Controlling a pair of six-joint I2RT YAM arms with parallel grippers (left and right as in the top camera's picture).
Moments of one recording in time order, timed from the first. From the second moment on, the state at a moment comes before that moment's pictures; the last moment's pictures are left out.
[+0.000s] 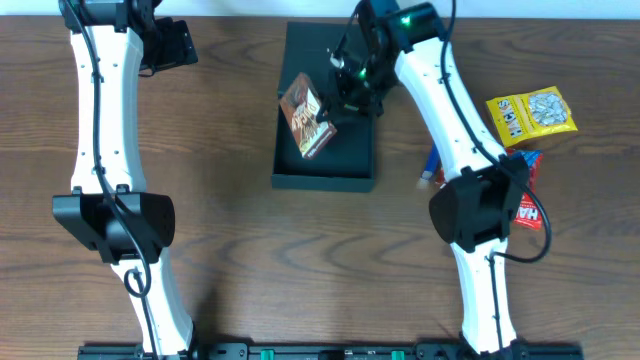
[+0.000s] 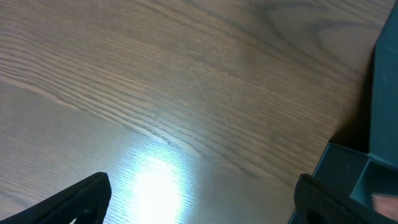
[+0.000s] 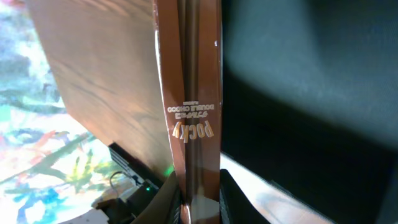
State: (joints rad) left arm 0.03 2.16 2.45 -1.48 -0.13 -0.27; right arm 0.37 2.37 2.39 -1.50 -0.66 0.31
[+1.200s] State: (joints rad) left arm 0.03 2.16 2.45 -1.46 -0.06 -0.27; right arm 0.37 2.27 2.21 -1.43 -0.30 0.39
